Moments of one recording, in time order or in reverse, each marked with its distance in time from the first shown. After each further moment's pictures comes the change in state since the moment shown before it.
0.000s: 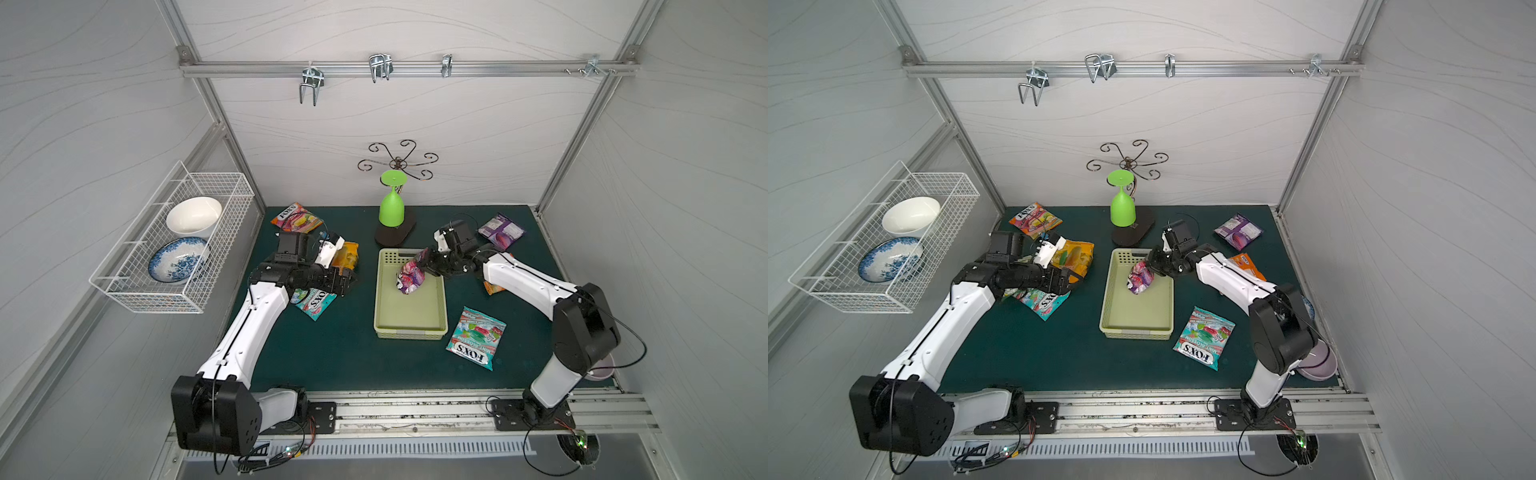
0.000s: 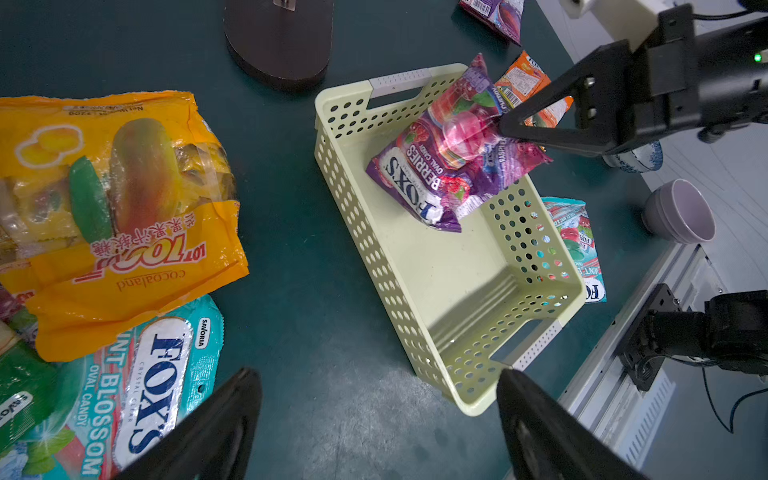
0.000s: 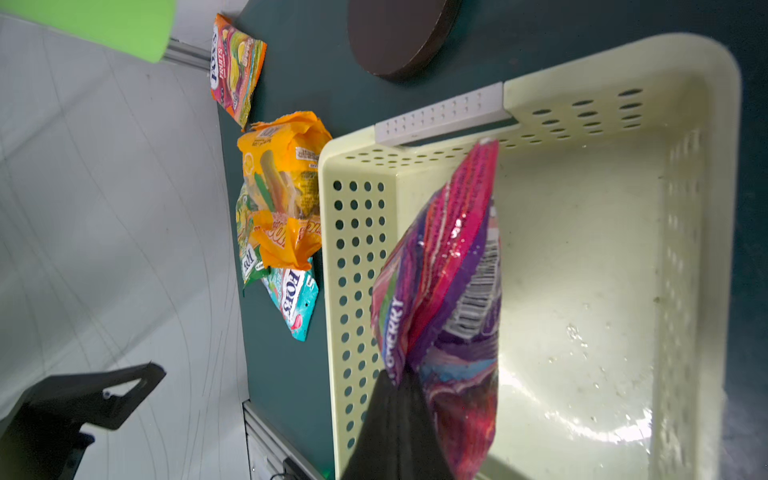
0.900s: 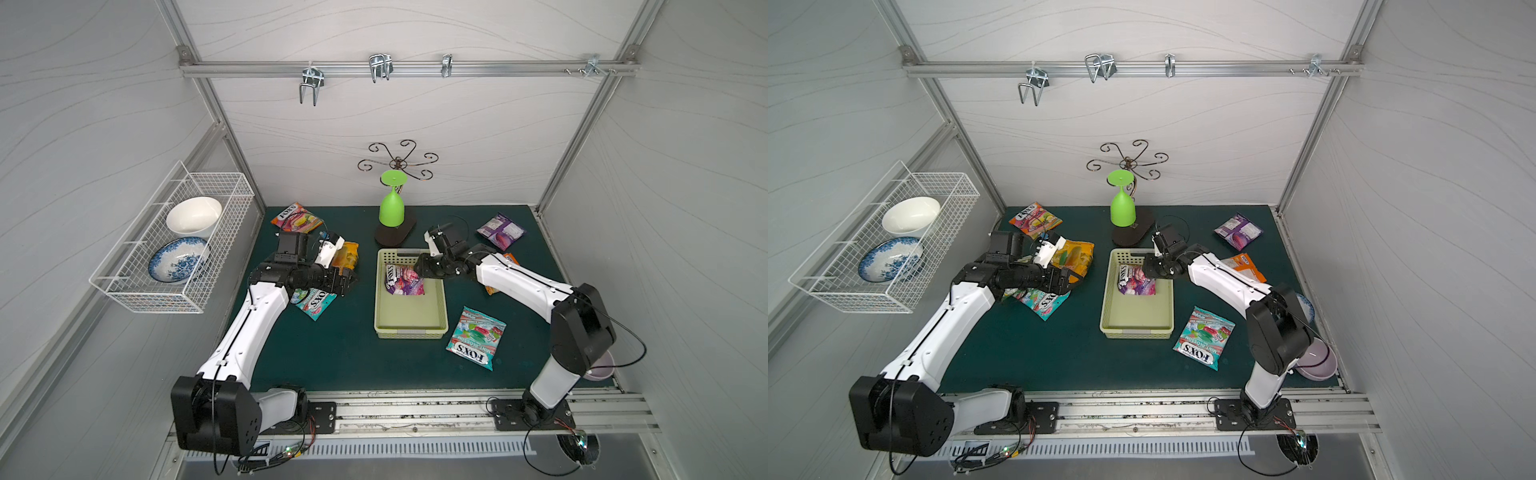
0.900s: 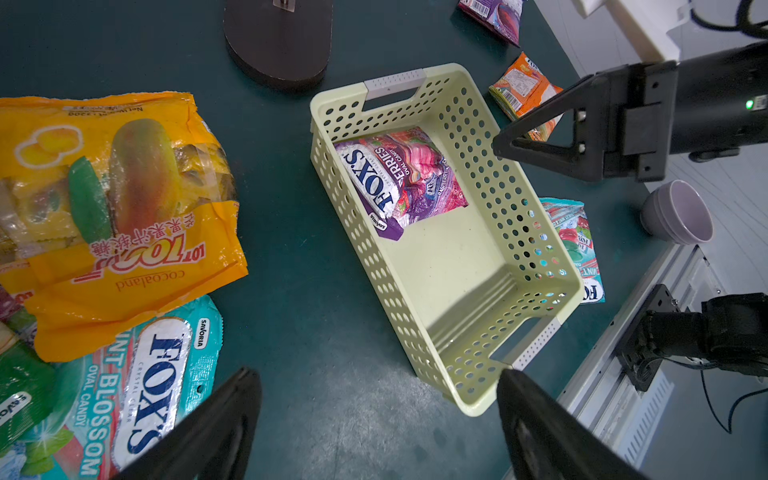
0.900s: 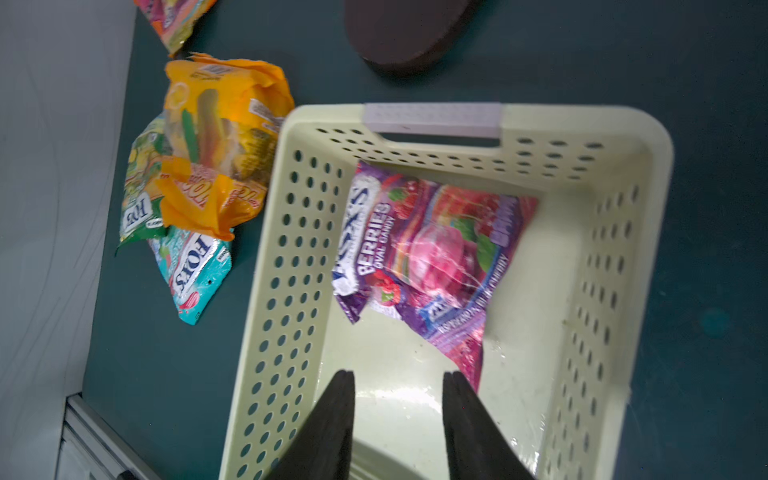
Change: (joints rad) left arm 0.000 0.000 0.000 -0.001 0.002 -0.002; right arm 0.102 0.011 0.085 -0.143 0.208 -0.350
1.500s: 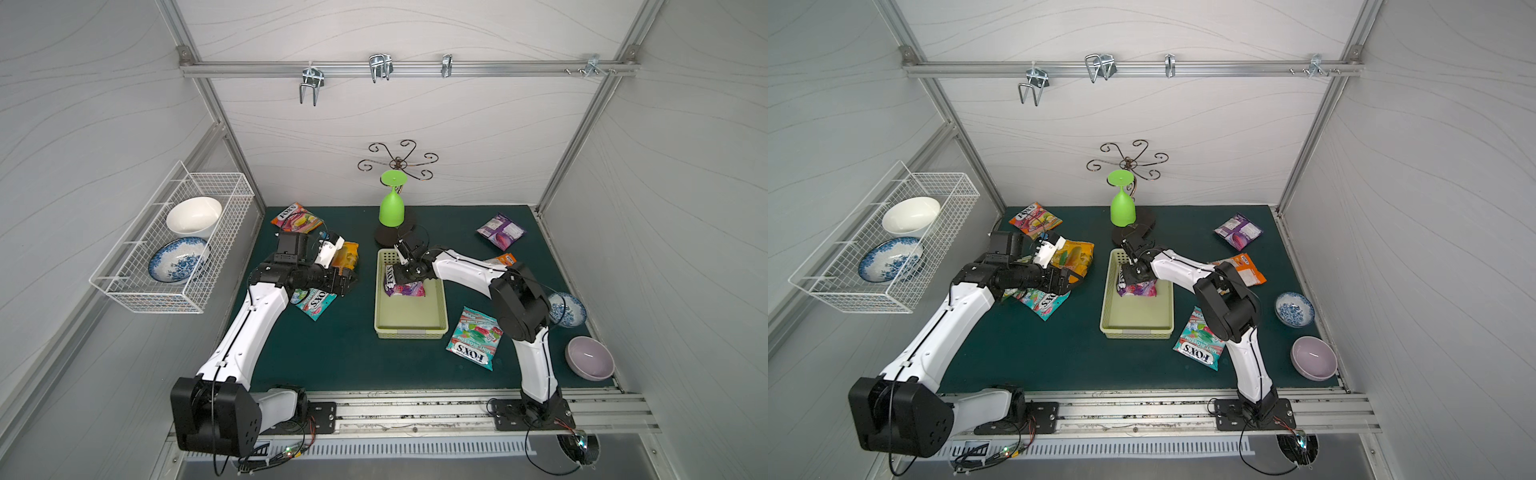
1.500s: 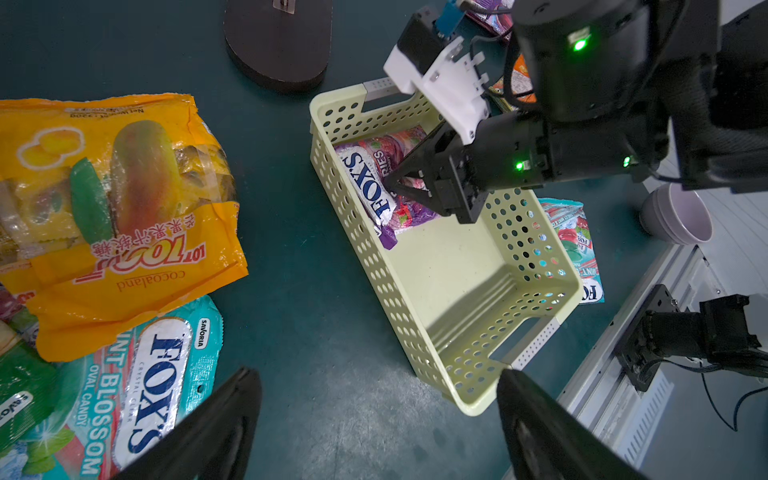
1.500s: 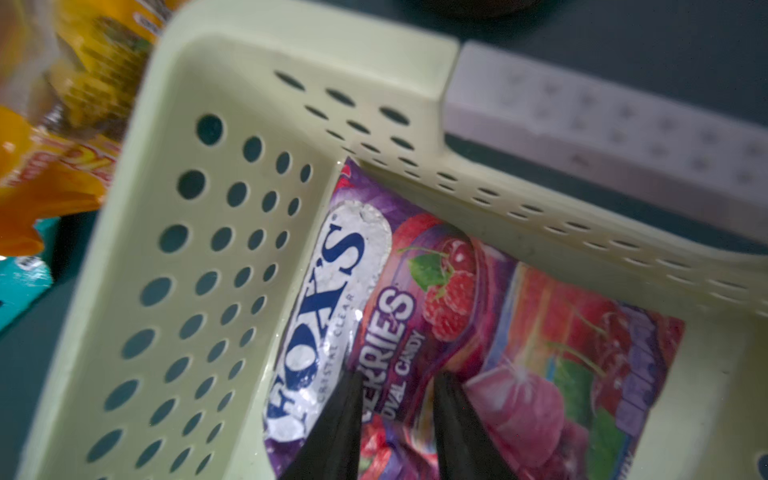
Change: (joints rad) left arm 0.000 -0.004 0.000 0.000 0.000 0.000; right arm 0.090 0.393 0.230 -0.015 0.138 -0.159
